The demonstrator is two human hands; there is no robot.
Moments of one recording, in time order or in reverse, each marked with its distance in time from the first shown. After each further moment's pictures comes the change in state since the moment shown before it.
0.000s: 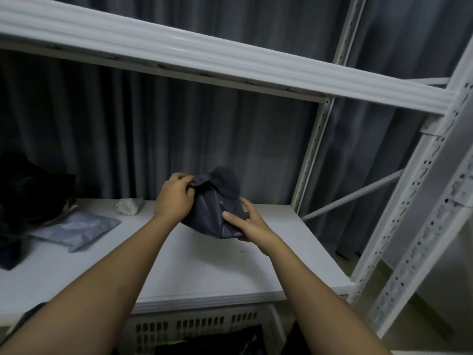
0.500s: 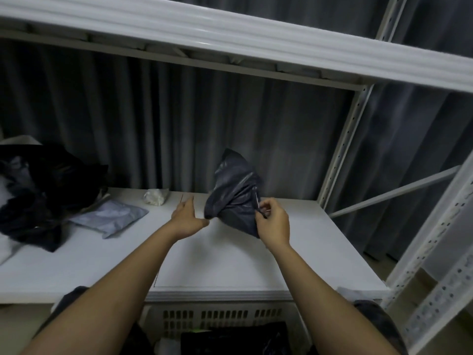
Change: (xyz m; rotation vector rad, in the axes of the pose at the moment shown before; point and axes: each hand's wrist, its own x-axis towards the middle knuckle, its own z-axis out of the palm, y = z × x) left_hand -0.031 -0.070 0.002 -0.051 -0.466 -0.371; right_hand 0.023 0.026 0.039 -0.376 0.507 -0.252
